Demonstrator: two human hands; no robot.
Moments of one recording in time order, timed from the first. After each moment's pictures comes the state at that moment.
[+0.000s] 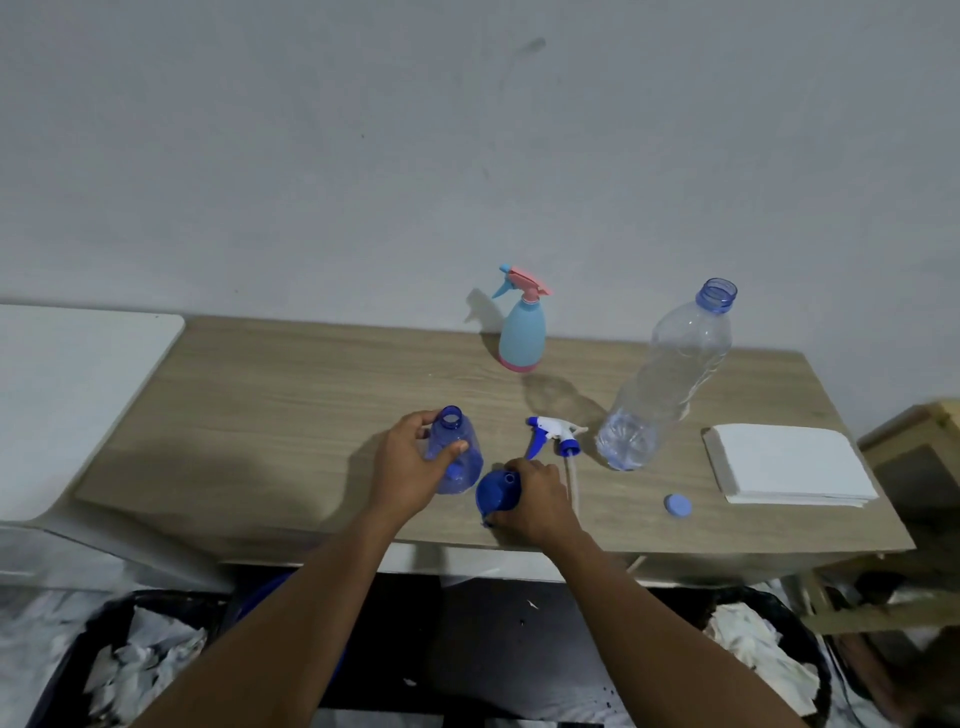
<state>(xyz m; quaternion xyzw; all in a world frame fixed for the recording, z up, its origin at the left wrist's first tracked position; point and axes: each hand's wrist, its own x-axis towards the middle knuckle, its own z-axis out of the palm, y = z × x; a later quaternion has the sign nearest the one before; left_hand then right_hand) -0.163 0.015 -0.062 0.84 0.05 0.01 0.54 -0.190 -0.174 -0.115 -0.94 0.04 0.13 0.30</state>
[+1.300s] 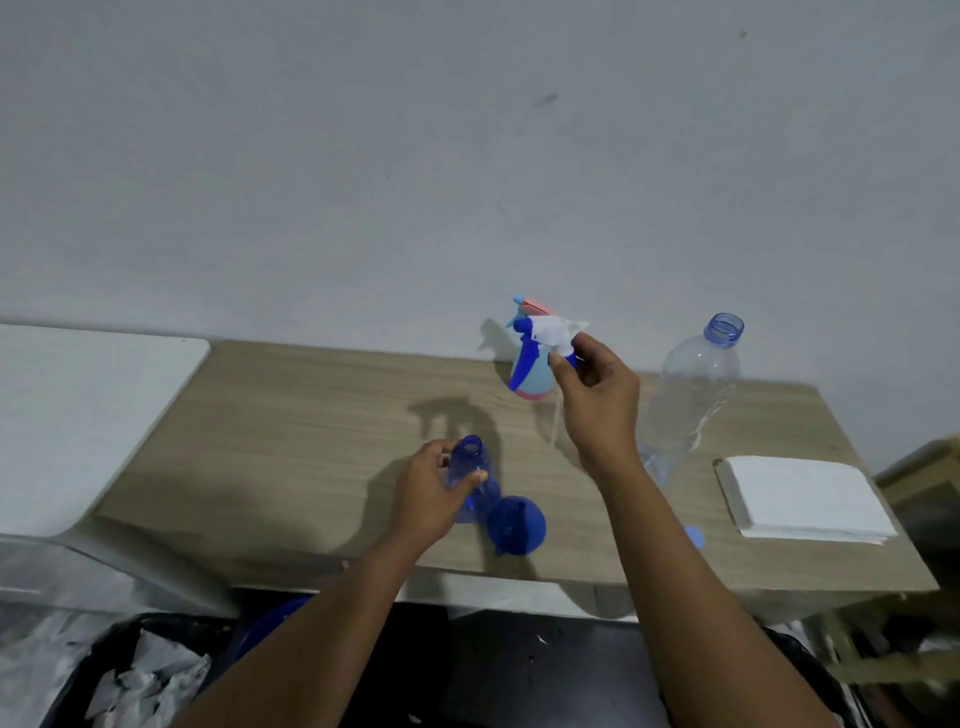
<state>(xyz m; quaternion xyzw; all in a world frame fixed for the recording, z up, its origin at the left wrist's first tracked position) -0.162 0.011 -0.073 0.84 0.04 0.02 0.53 -0.141 -0.173 0.057 -0.70 0.10 -0.20 0.68</state>
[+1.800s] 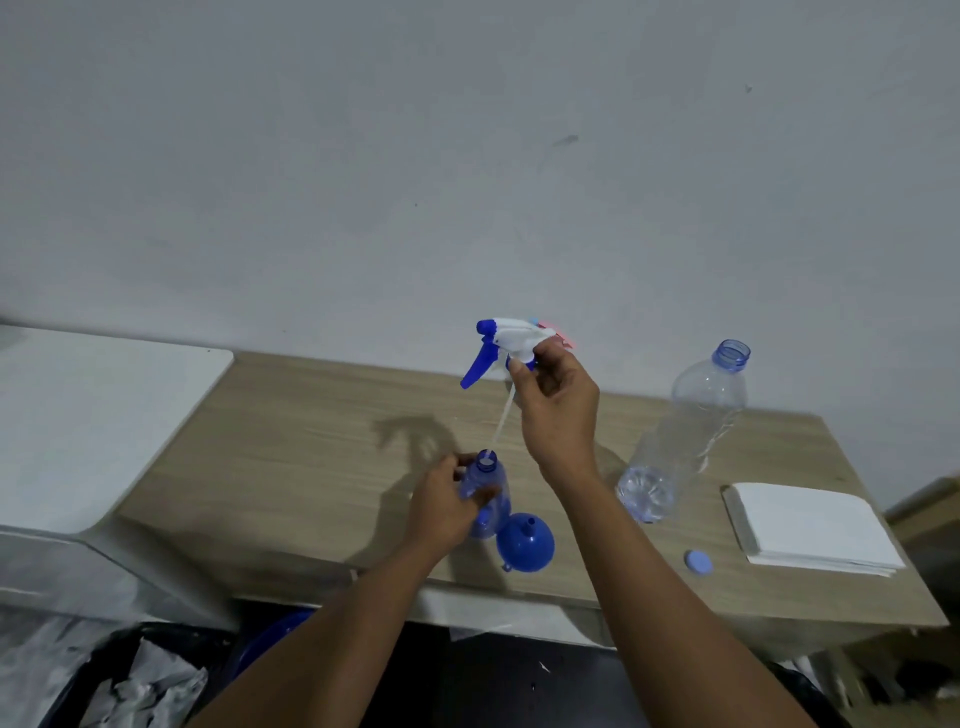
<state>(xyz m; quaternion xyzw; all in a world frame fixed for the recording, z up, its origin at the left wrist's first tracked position) -0.164 0.010 -0.066 0.84 0.06 -0.01 0.54 -0.144 -0.118 0.069 -0.69 0.04 -0.18 0.70</state>
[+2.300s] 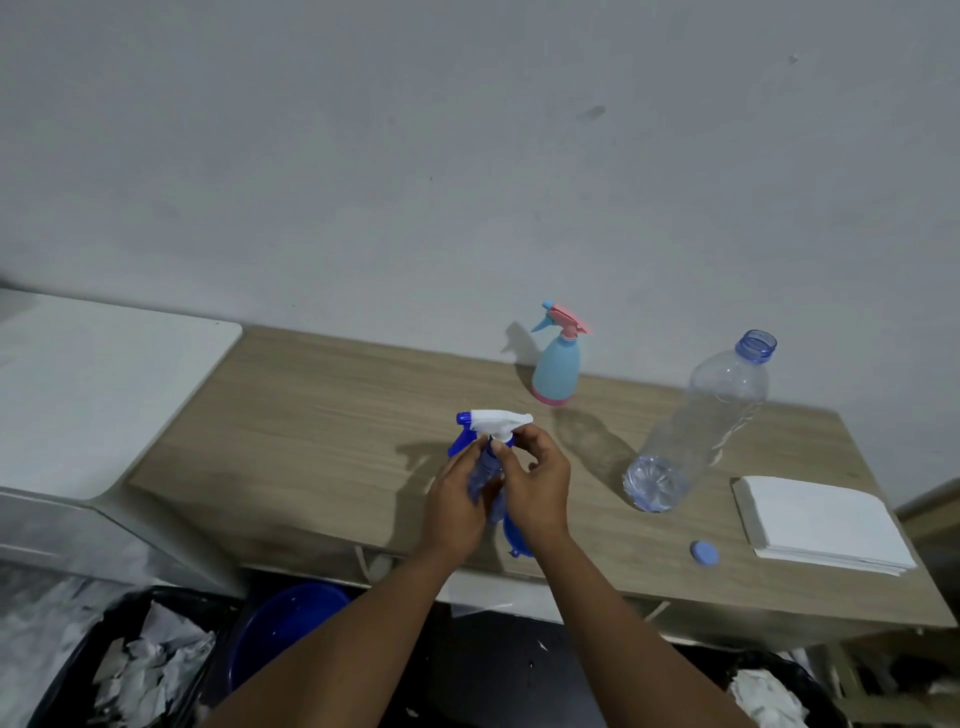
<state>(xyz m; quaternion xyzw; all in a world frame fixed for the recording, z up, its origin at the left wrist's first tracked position) -0.187 0.000 -0.085 0.83 -0.02 0.06 0.55 -0.181 -0.104 -0.037 -0.75 0.09 -0.11 0.65</state>
